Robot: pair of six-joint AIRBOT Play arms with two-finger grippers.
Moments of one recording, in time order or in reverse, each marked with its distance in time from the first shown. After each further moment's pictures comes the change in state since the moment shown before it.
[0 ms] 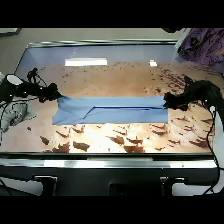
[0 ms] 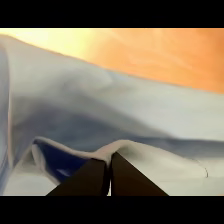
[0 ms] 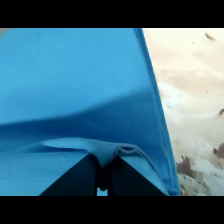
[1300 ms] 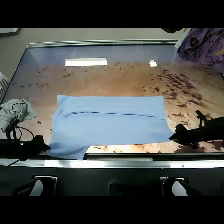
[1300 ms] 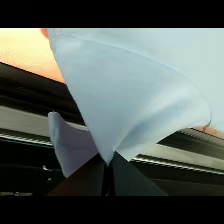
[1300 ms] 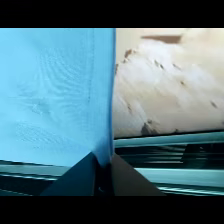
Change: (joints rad) left arm 0.210 1.034 -0.914 0.124 -0.371 -0.160; right arm -0.304 0.515 -0.587 0.119 -0.308 -0.147
